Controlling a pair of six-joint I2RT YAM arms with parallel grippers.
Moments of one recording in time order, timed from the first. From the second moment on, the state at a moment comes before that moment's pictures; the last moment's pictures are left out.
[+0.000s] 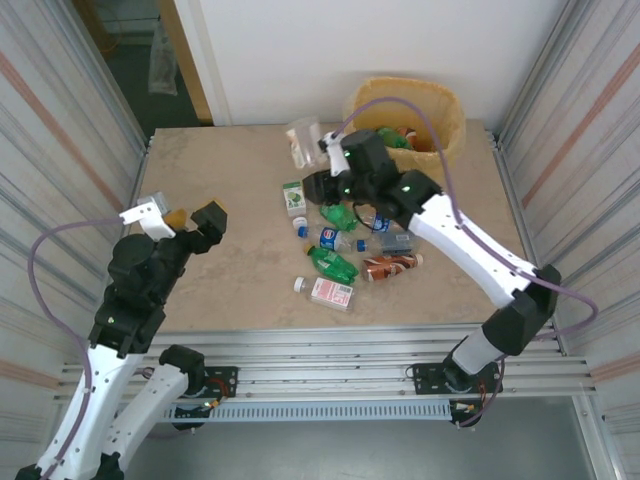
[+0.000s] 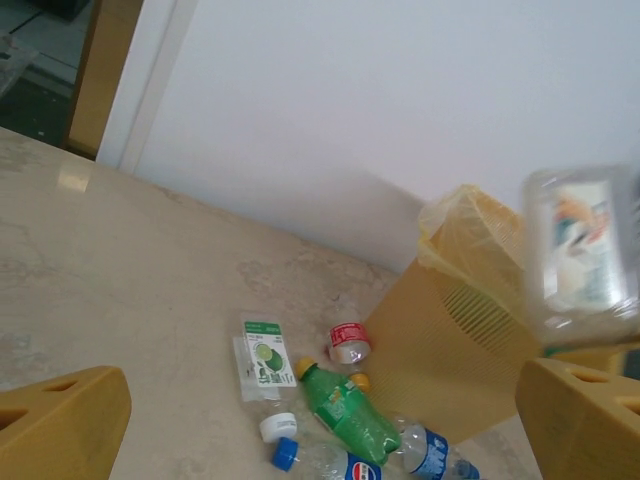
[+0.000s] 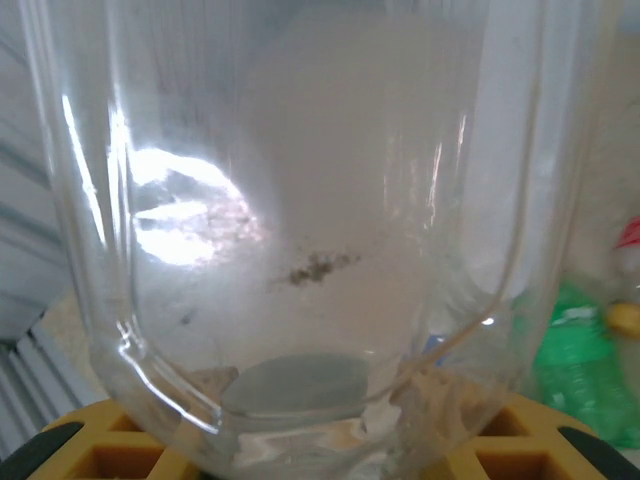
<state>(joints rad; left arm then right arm) -0.34 0.57 0.83 -0.37 -0.10 -0.55 0.72 1.54 1.64 -0.64 -0.08 0.32</state>
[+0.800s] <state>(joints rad) -0.34 0.61 0.82 -0.38 -0.10 -0.53 0.21 1.72 2.09 -0.96 -0.05 0.29</state>
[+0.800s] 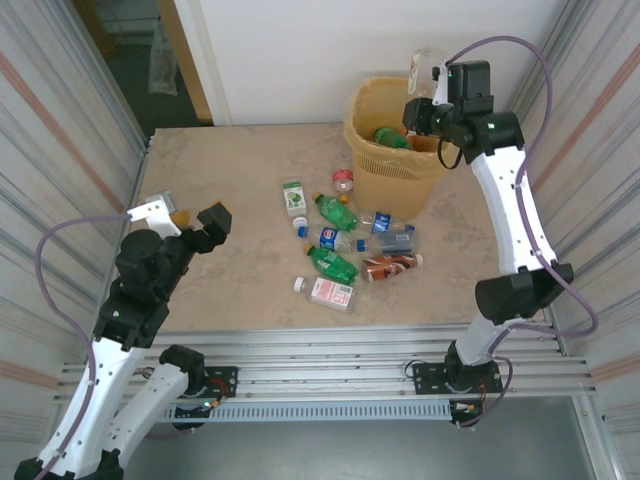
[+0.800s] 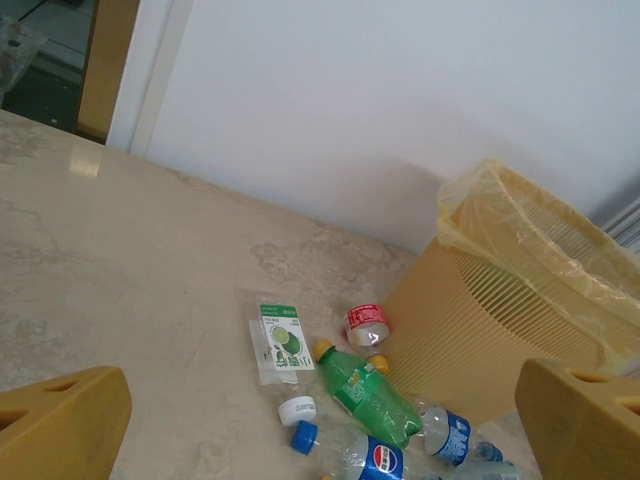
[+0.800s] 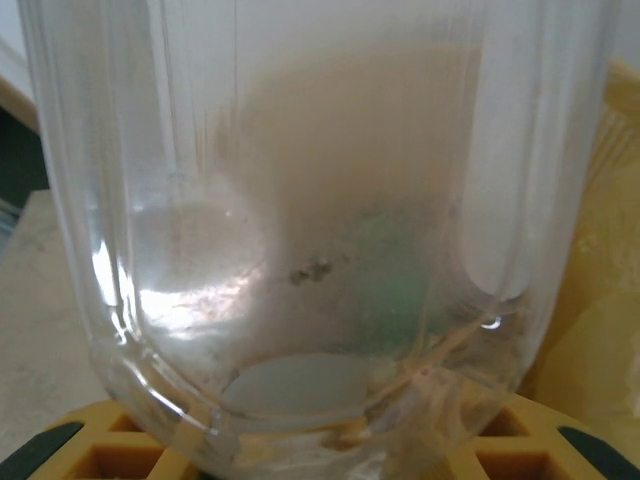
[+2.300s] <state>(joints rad) -0.34 0.69 0.82 -0.43 -0.10 -0.52 0.18 1.85 2.22 -1.07 0.03 0.27</state>
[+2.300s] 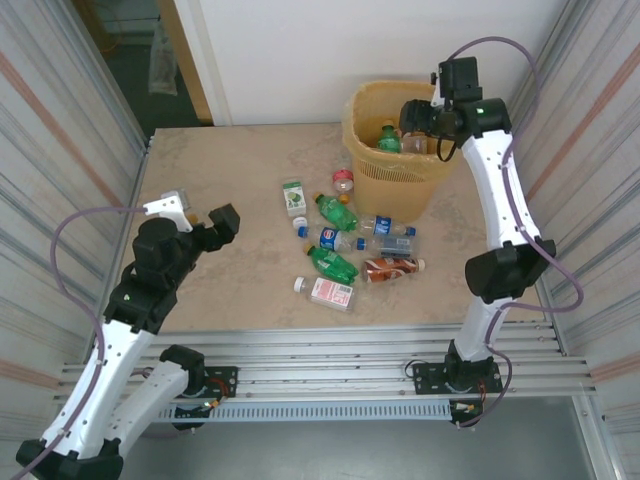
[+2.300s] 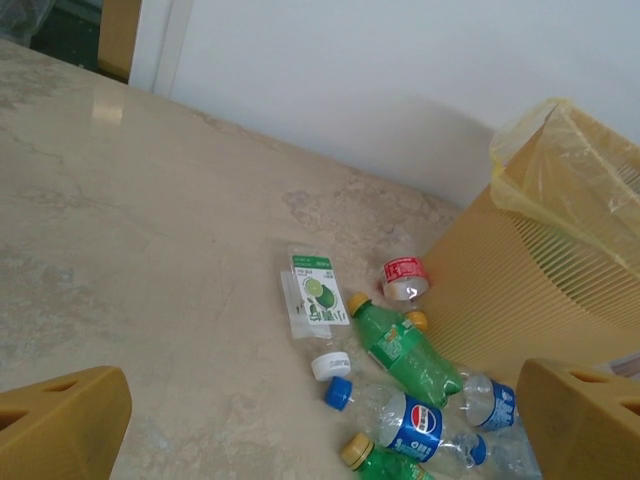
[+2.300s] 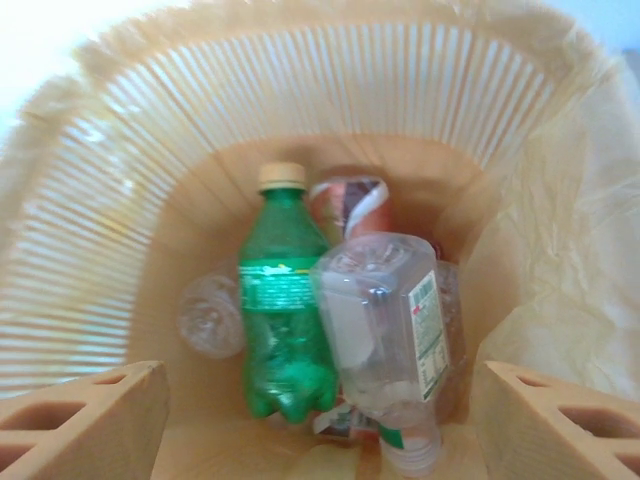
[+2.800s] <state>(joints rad) -0.34 0.73 0.82 -0.46 -0.05 -0.50 0.28 1.35 1.80 -0.99 0.12 0.37</state>
